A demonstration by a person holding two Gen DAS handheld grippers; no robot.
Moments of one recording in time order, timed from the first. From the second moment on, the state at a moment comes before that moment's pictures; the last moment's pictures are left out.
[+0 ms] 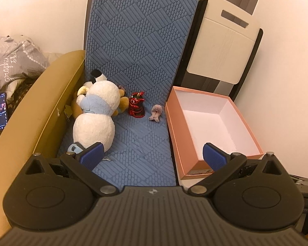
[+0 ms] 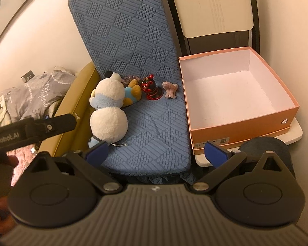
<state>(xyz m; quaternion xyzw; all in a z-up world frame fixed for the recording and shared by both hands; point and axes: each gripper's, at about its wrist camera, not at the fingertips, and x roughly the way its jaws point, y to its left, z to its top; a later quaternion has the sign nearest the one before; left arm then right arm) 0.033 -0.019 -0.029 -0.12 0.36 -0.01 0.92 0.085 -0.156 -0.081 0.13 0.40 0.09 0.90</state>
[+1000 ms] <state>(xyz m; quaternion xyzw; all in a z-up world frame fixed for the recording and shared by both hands) 0.102 0.012 -0.075 -0.14 0.40 0.02 0.90 0.151 -0.145 -0.110 0.13 0.43 0.07 0.89</state>
